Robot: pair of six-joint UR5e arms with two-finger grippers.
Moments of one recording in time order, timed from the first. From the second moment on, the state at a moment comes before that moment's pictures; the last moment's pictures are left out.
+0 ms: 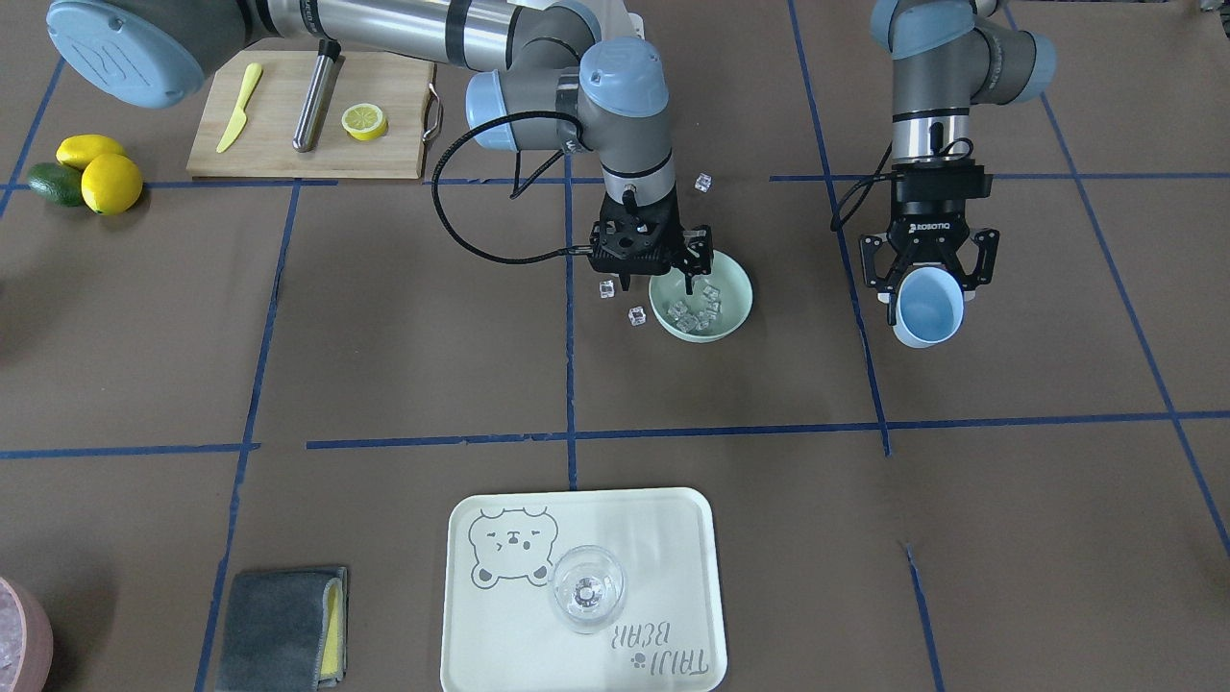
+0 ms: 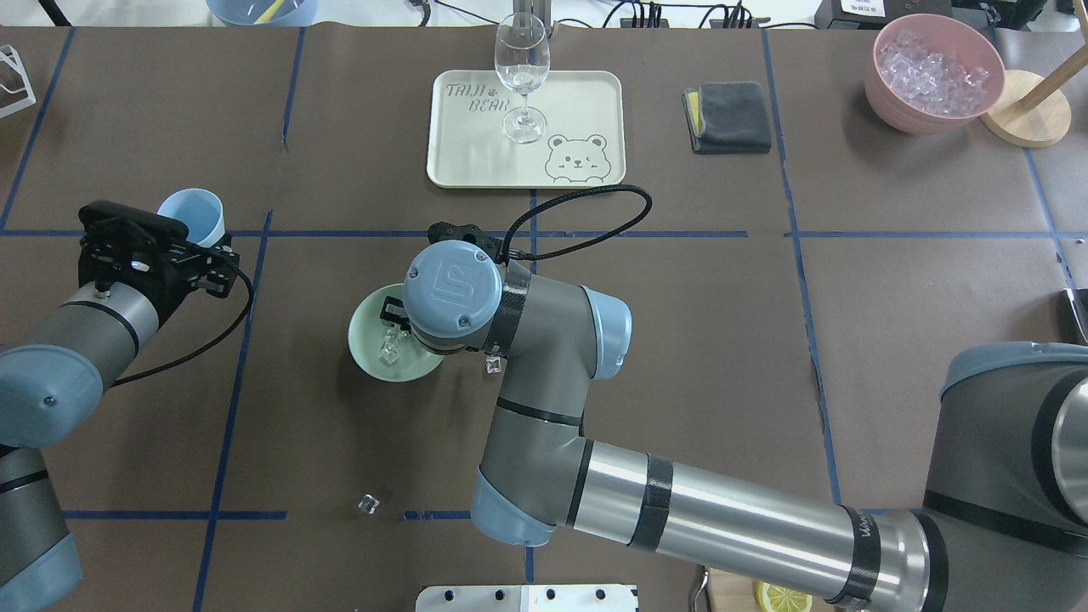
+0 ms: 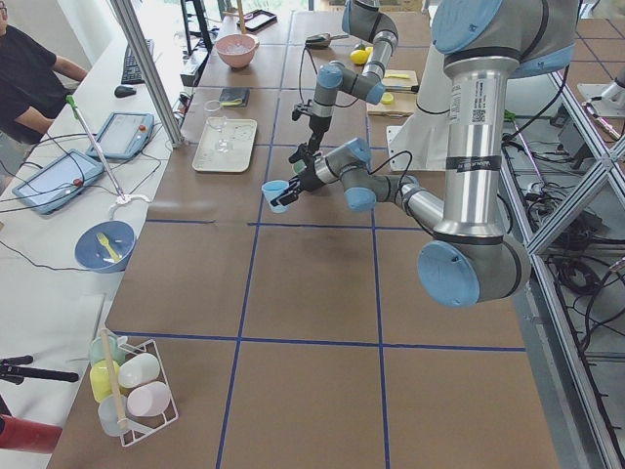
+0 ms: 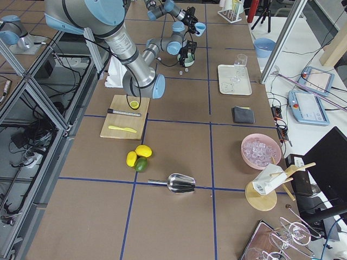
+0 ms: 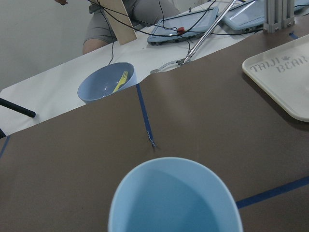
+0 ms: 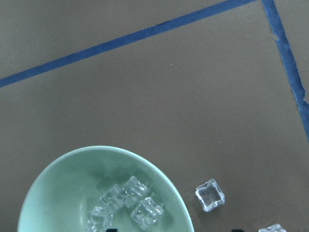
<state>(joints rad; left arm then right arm) -0.51 -1.54 -1.90 -2.29 -1.03 -0.85 0.38 -0.60 1.31 -1.32 1.69 1.60</state>
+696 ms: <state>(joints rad) -0.53 -1.48 -1.72 -2.59 -1.05 -0.85 0.37 -0.59 1.31 -1.32 1.70 1.60</state>
